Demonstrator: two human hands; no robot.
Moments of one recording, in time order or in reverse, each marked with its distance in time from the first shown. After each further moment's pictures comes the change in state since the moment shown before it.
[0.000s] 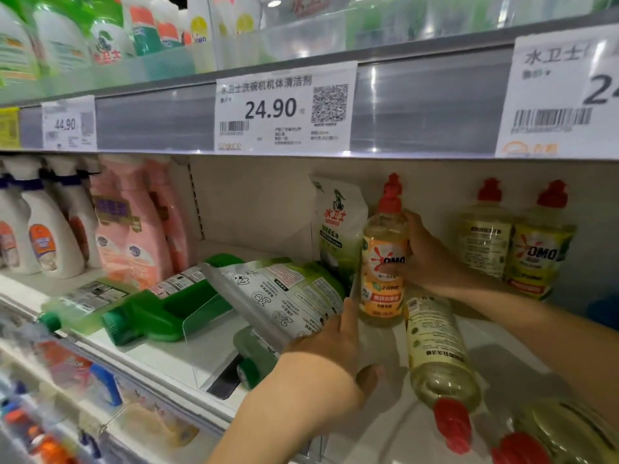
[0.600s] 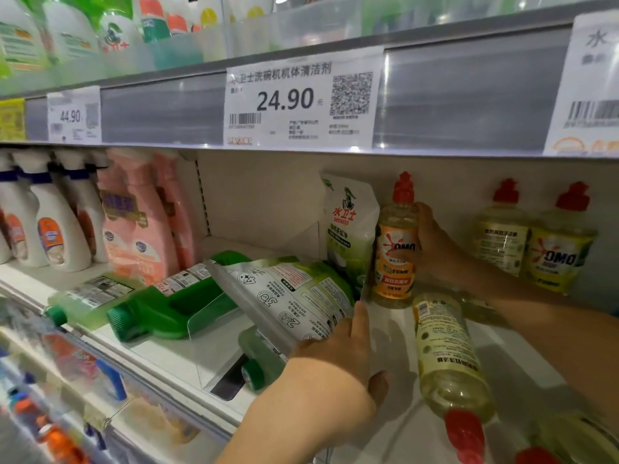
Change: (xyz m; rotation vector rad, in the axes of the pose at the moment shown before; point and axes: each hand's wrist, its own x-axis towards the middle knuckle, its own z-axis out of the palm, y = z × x) left_hand 0.000 0.000 0.001 0.016 0.004 0.010; right_hand 0.041 0.034 0.002 -0.031 0.077 0.054
